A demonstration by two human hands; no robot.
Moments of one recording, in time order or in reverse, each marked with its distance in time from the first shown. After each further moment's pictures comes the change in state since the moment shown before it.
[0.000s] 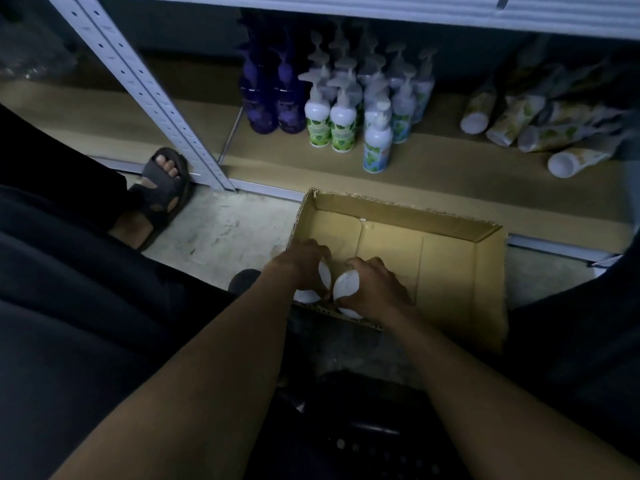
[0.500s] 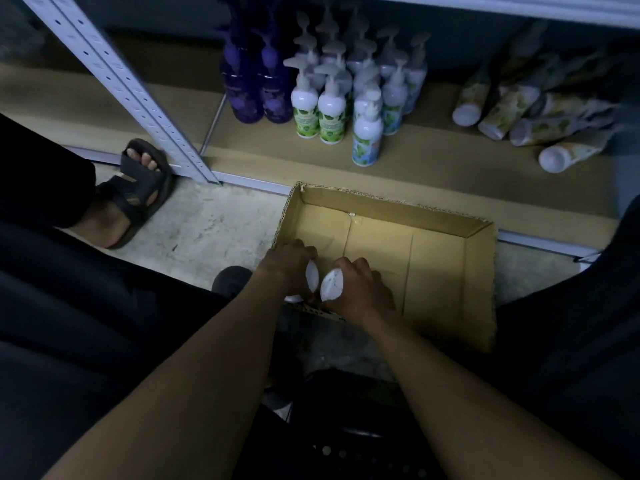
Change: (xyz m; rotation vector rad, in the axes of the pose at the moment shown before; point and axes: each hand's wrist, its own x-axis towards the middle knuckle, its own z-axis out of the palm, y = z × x) left_hand 0.005 -0.005 0.014 0.100 0.054 0.008; right_hand 0.005 0.002 0.016 0.000 0.026 0.010
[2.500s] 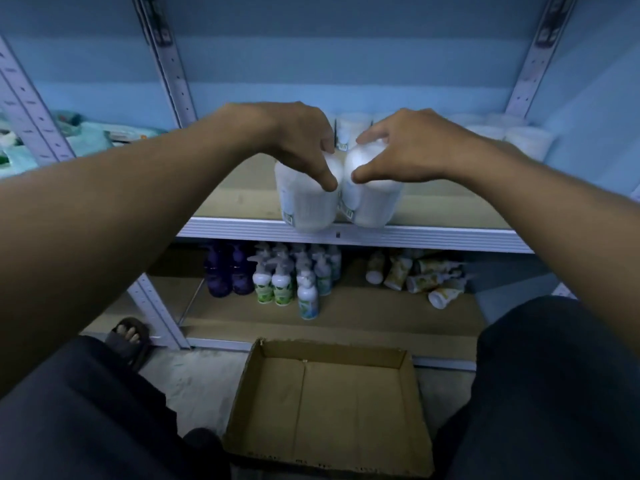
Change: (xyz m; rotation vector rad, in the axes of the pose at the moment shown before) left_hand -0.249 0.168 -0.406 0.339 0.687 0.227; right_hand -0.204 -0.095 -0.452 -0.210 0.730 -0.294
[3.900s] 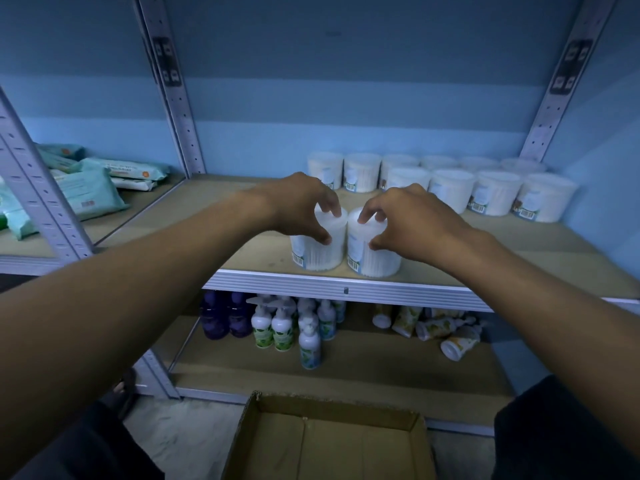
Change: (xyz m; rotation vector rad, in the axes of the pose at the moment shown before) left_hand 0.064 -0.045 0.047 -0.207 0.084 0.103; right_hand 0.052 0.031 0.053 -0.119 0.015 -0.032
